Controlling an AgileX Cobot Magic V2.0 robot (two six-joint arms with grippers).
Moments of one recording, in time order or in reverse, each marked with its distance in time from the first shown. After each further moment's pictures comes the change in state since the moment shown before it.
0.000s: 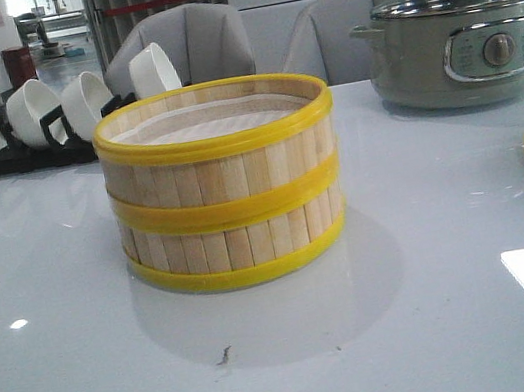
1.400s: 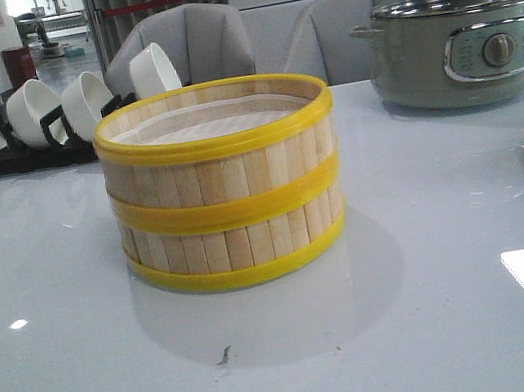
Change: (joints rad) left arm 0.000 0.000 0.000 0.000 0.000 0.000; right arm 0.000 0.165 -0.083 -0.015 -0.041 -0.003
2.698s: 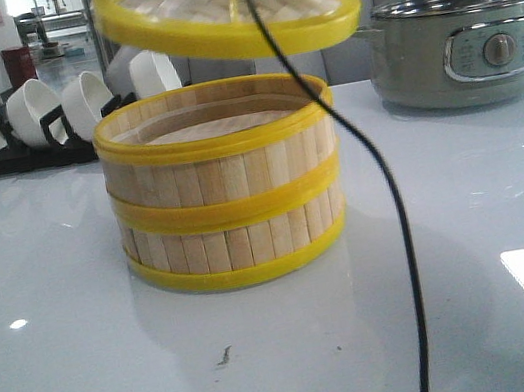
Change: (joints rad) left arm 0.000 0.000 0.000 0.000 0.000 0.000; right arm 0.797 0.013 -0.687 0.004 0.436 0.000
